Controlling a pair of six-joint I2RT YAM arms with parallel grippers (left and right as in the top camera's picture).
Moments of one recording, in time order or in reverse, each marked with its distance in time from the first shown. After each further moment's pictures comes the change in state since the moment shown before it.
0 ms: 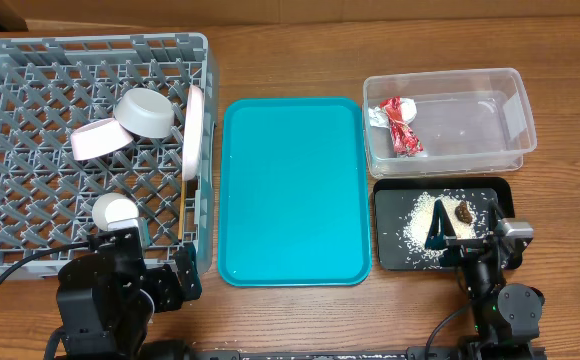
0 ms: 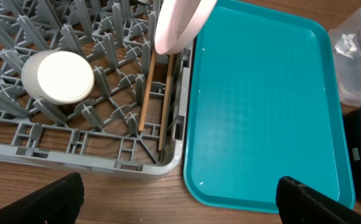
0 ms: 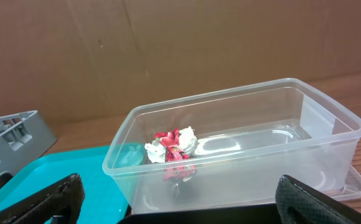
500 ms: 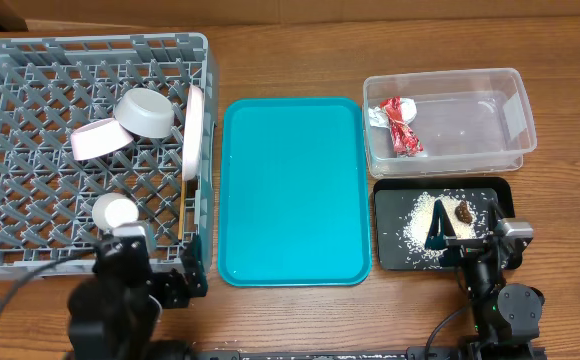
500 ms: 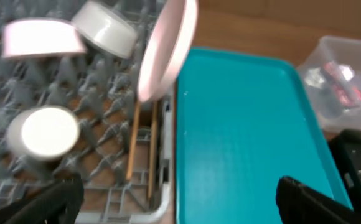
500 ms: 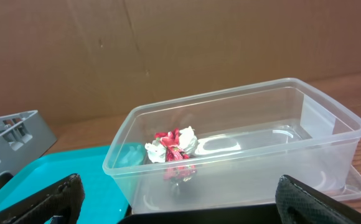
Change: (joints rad) left arm -0.094 -0.193 -0.183 0.264 -0.027 0.005; right arm 0.000 0.000 0.000 0.000 0.000 0.001
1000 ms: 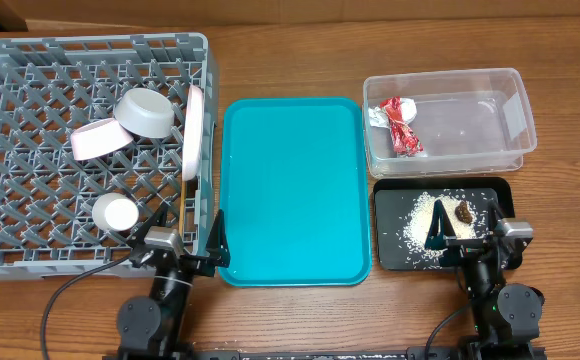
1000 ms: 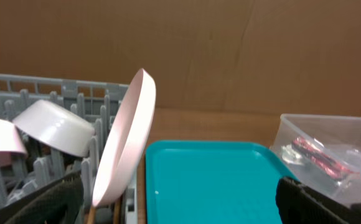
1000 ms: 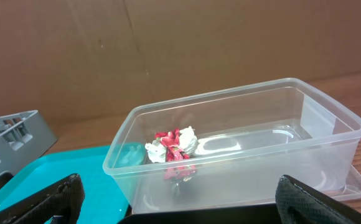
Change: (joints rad) left arm -0.082 -0.306 -0.662 0.873 0.000 0.000; right arm 0.000 0.000 0.000 0.000 0.000 0.000
